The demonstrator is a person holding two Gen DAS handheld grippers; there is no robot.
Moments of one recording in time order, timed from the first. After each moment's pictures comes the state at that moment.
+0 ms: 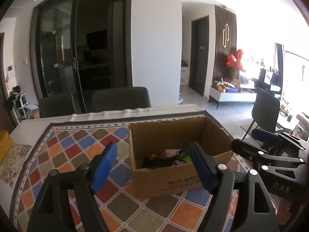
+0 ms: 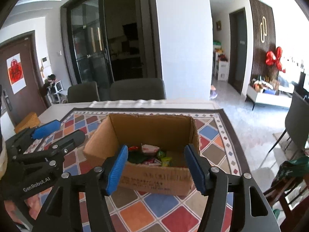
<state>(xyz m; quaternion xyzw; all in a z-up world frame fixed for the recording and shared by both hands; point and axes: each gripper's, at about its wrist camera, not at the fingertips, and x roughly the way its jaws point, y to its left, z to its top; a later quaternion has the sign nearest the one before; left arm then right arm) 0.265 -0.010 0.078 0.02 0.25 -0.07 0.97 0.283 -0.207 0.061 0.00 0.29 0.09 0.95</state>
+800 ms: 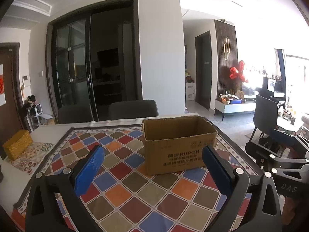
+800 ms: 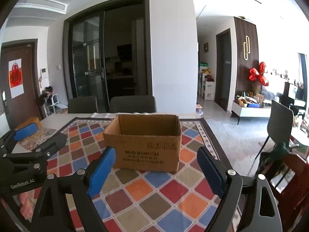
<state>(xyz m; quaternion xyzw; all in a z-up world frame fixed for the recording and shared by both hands) 0.113 -0.002 0.087 0.03 0.18 -0.04 0.98 0.129 -0.213 0.076 0.00 0.21 0.04 0.98</state>
